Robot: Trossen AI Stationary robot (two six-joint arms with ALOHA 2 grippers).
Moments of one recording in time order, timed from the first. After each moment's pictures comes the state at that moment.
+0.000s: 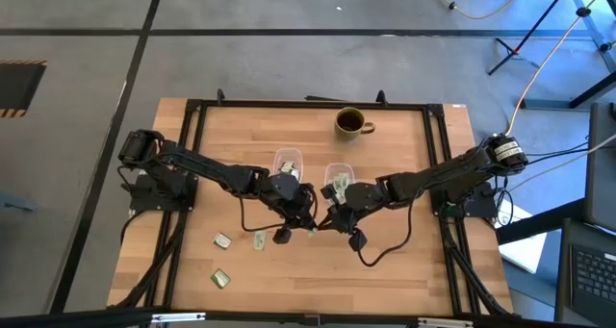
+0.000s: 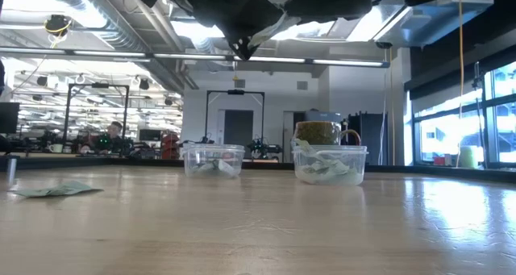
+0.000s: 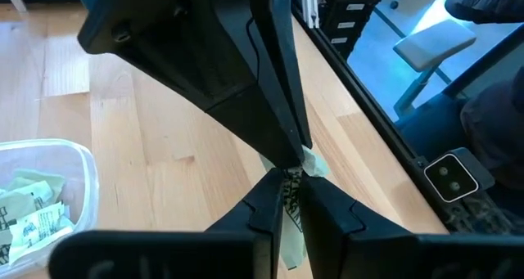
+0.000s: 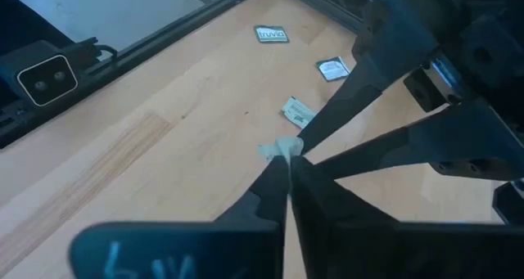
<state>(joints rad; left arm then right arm) -0.16 1.63 1.04 0.03 0.26 -0.04 0.26 1.56 0.99 0.03 -0.11 -0.38</state>
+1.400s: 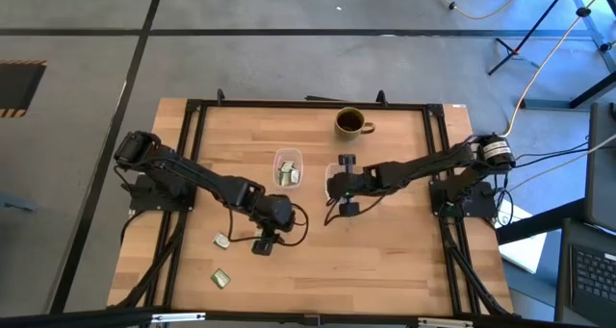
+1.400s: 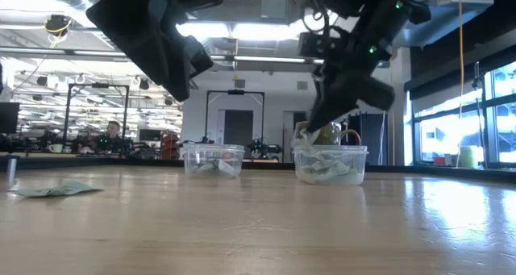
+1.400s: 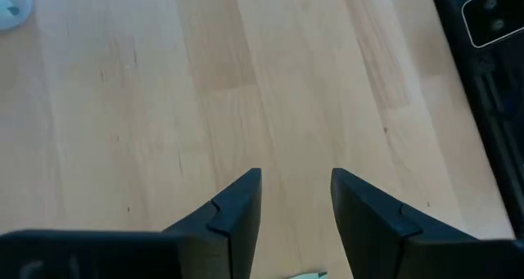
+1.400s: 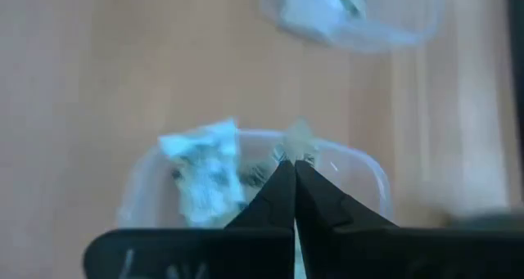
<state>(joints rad) -0.28 1.61 1.04 -0.42 0.15 -0.15 0.11 1.65 0.99 -0.35 0.36 -0.17</state>
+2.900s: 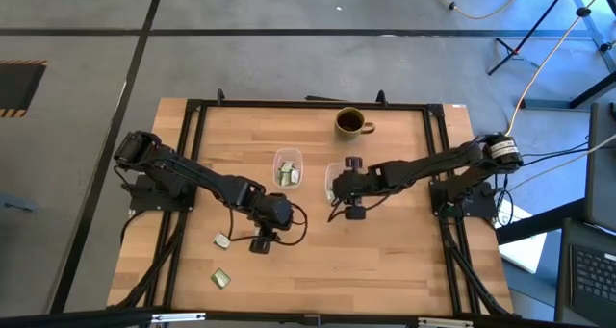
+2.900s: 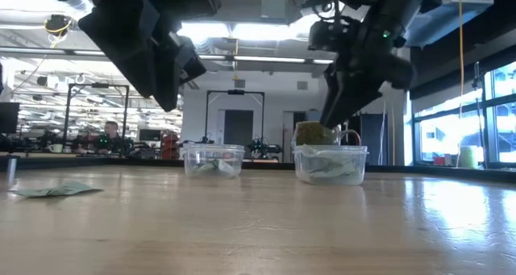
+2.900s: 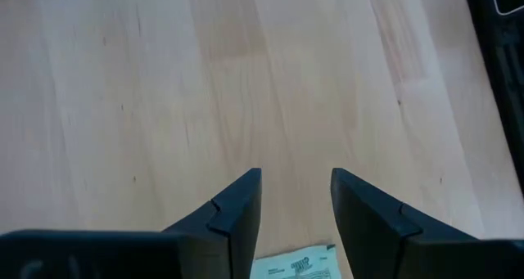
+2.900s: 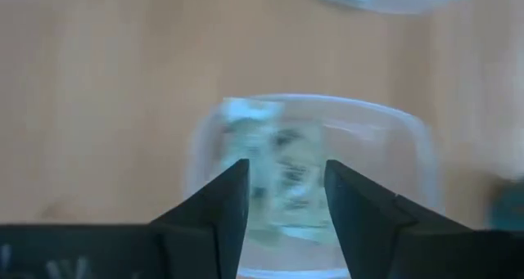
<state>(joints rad) -0.28 1.61 1.04 -0.49 0.14 -0.15 0.12 1.60 1.00 -0.47 0.26 -0.03</state>
